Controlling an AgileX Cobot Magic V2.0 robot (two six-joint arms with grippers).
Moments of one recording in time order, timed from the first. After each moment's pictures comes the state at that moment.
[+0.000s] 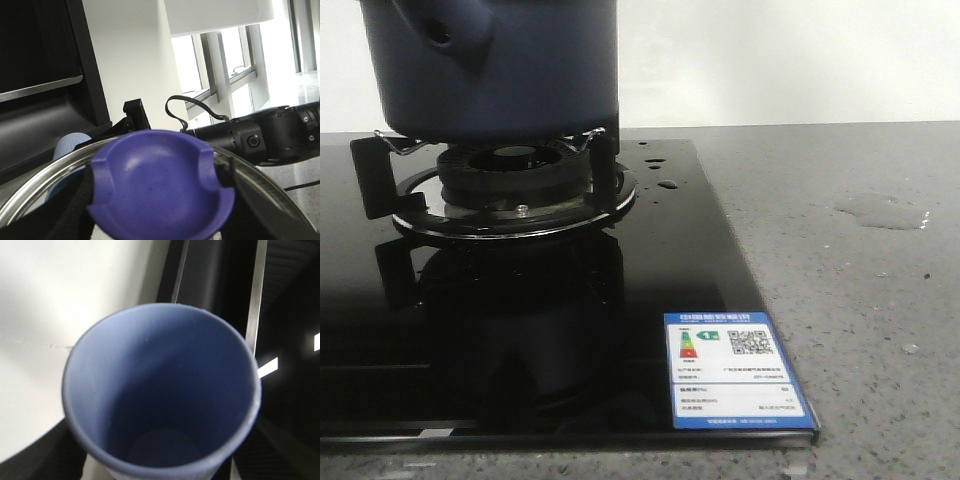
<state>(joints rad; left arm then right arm) -0.12 0.94 -1.16 -1.52 0.82 1.56 0.55 1.60 -1.57 -1.15 -0.01 -0.67</state>
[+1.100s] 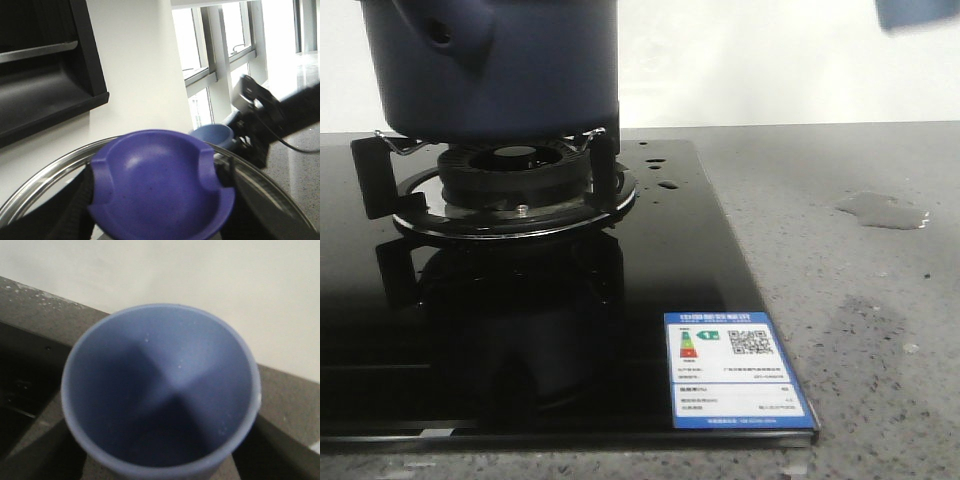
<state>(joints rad) -0.12 0.97 -1.11 -1.49 0.82 1.56 0.07 1.17 -0.95 0.22 0.25 -0.43</state>
